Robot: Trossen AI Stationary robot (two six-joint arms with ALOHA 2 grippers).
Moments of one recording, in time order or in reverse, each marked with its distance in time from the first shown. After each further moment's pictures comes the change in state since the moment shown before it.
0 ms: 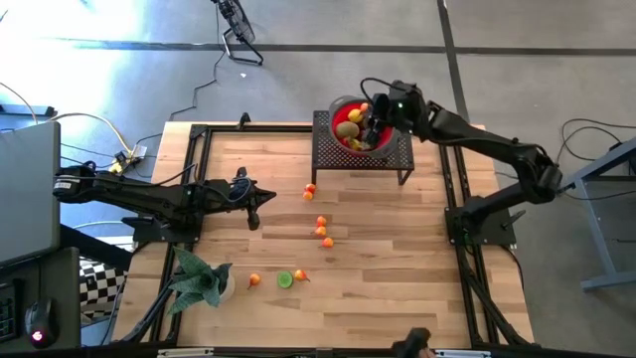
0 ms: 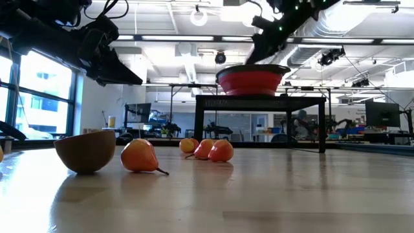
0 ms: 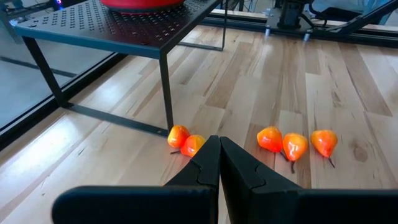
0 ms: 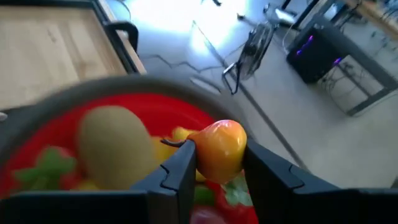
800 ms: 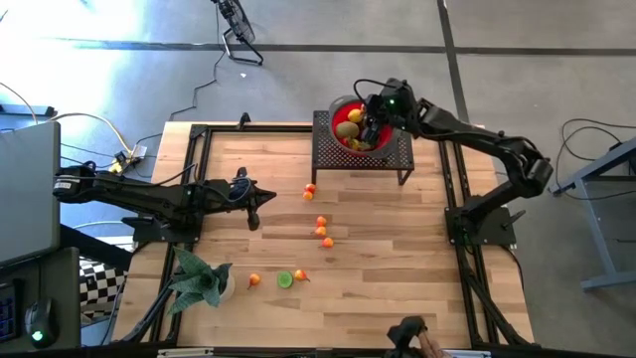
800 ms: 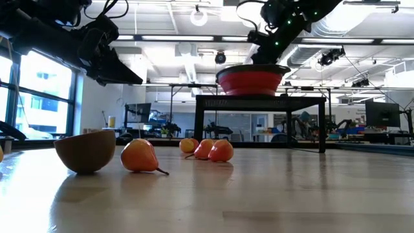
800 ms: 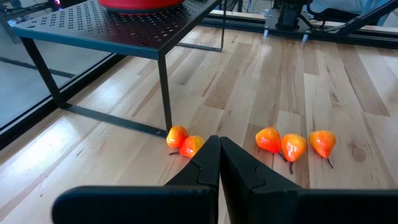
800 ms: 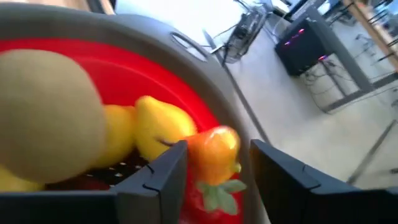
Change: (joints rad) left arm 0.000 0.000 0.000 0.003 0.005 0.000; right arm -0.049 0.095 -0.001 0.026 0.034 -0.152
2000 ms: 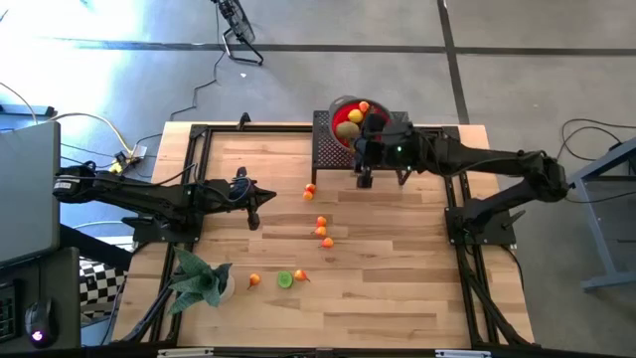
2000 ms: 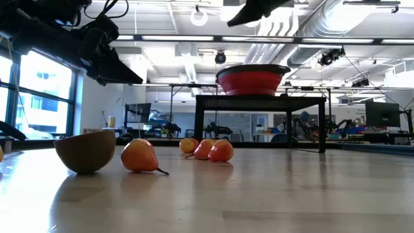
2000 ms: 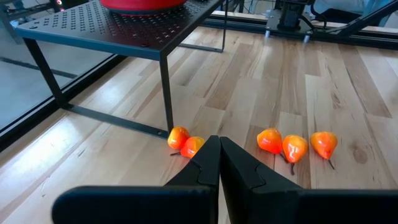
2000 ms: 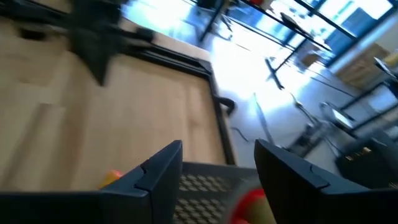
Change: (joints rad) left arm 0.000 0.000 0.002 0.000 -0.006 0.000; right arm 0.444 -0.153 0.000 0.032 -0.037 0.012
